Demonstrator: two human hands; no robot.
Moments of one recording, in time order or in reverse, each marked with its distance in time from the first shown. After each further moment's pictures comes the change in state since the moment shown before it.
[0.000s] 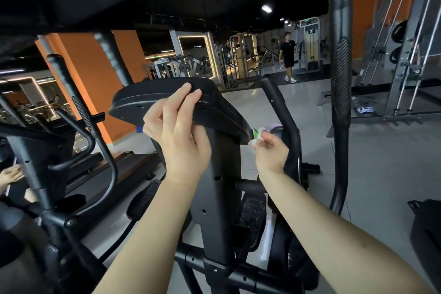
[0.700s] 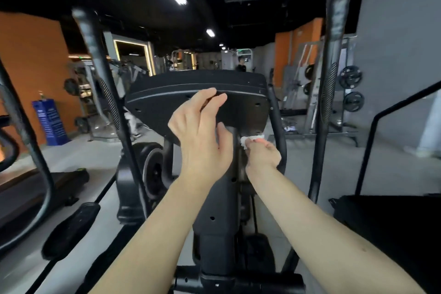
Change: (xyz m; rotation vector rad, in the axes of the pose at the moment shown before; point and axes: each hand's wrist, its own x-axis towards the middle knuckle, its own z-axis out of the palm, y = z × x) left_hand -0.011 -0.074 -0.021 -0.401 -0.005 -0.023; right_hand -0.079 -0.033 0.068 0.209 0.308 0.137
